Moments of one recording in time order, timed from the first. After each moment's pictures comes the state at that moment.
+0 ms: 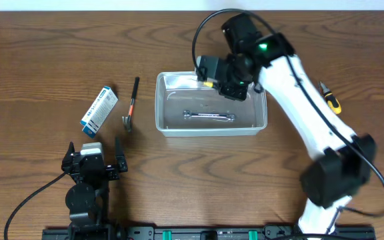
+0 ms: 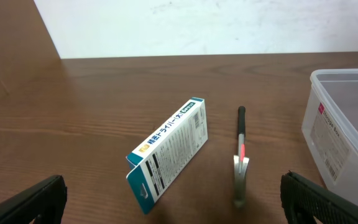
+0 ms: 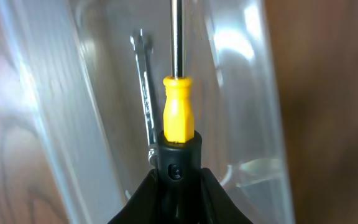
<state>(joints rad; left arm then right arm) 0.08 0.01 0.09 -0.29 -0.05 0.07 0.45 1.95 1.84 -1.18 -0.18 -0.88</state>
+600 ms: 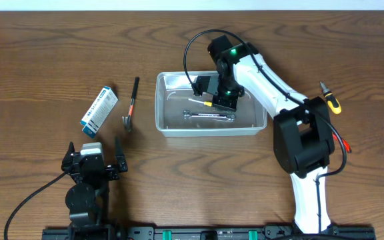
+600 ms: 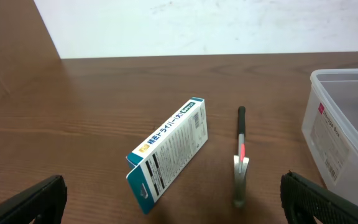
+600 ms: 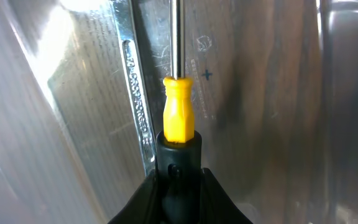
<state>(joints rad) 0.08 0.01 0.09 -0.29 -0.05 0.07 0.45 2.25 1.84 -1.15 -0.15 -0.84</state>
